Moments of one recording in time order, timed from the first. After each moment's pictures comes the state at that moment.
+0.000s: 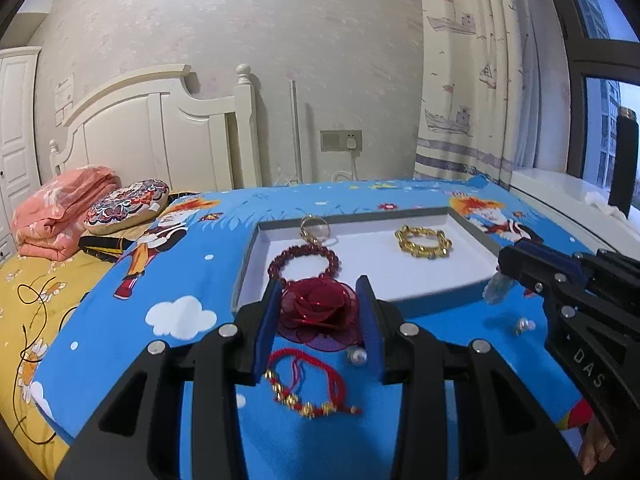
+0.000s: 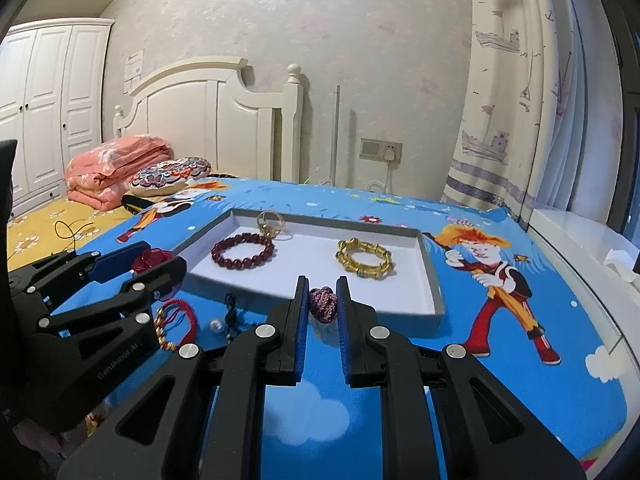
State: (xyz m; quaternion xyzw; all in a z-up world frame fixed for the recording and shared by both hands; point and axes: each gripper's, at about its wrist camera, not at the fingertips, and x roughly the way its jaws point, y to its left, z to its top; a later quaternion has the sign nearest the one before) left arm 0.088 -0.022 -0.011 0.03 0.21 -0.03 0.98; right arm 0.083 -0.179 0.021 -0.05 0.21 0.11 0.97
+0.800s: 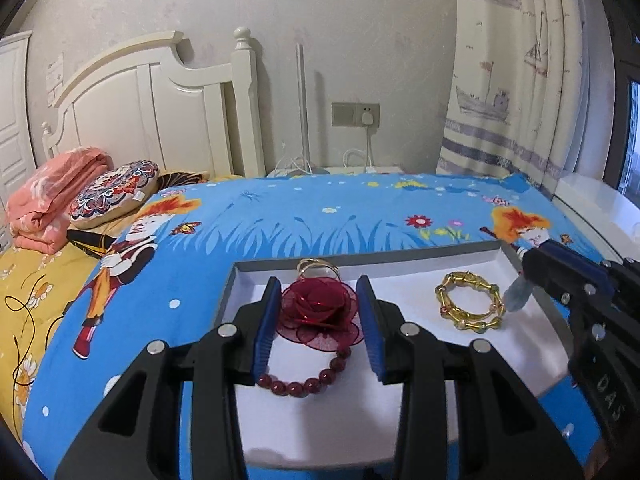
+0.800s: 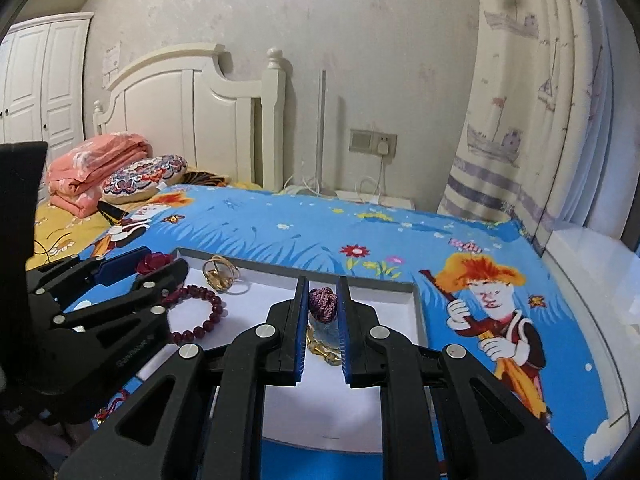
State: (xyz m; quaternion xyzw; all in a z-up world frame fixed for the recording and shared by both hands) left arm 0.235 -0.033 -0.001 0.03 0.28 0.00 0.96; right arm 0.206 -0.182 0.040 -0.04 0.25 0.10 0.96
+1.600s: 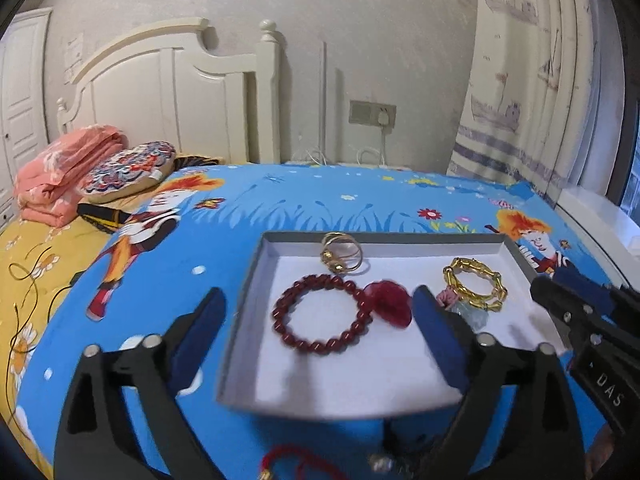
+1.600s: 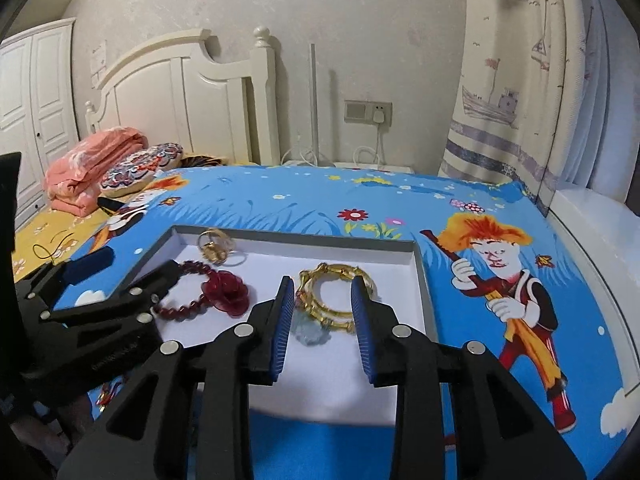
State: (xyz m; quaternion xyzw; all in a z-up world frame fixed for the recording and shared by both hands) left arm 0.187 -0.004 -0.003 -0.01 0.27 0.02 0.96; right arm 0.190 -0.195 0.027 -0.01 0.29 0.10 0.95
